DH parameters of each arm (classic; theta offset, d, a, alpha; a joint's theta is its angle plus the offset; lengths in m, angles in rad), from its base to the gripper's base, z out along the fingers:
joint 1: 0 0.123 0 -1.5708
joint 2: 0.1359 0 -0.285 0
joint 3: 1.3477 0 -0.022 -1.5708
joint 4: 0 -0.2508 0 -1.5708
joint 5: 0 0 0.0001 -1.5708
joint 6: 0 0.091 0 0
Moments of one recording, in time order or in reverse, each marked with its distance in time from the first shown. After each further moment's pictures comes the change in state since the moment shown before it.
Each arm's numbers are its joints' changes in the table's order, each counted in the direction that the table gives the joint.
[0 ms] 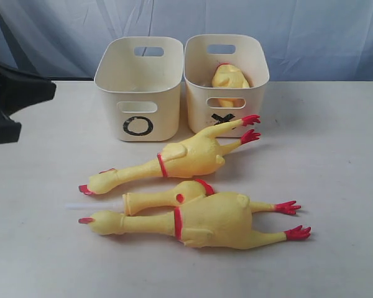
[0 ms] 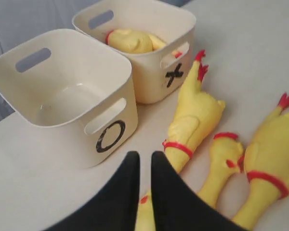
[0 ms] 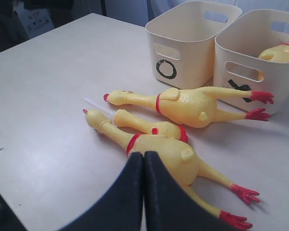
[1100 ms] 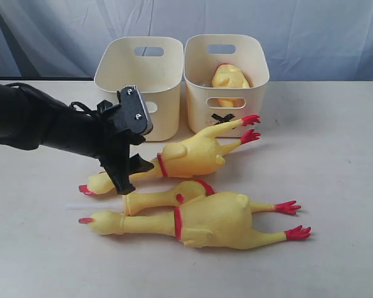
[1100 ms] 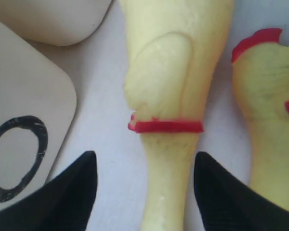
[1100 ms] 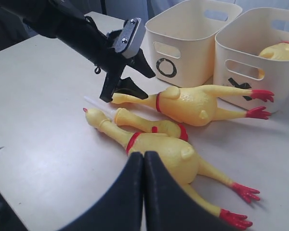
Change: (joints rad) left arm -0.426 0.693 -0.172 0.130 0.435 0.484; right arm 0.000 0.000 0.002 0.000 -0.002 0.002
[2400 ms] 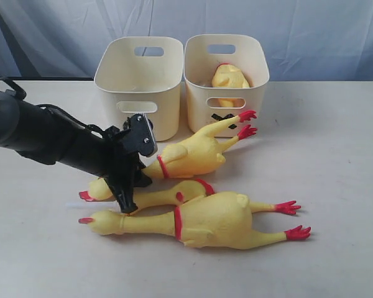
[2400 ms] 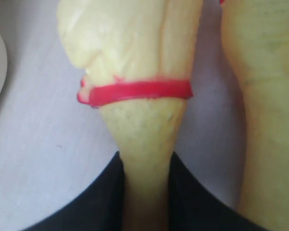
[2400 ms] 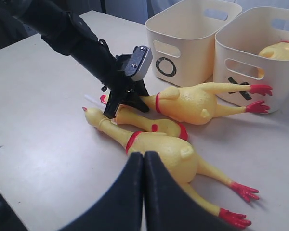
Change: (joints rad) left arm -0.005 0.153 -0.023 0.000 0.013 0.000; right arm 0.000 0.000 0.001 0.004 -0.002 0.000
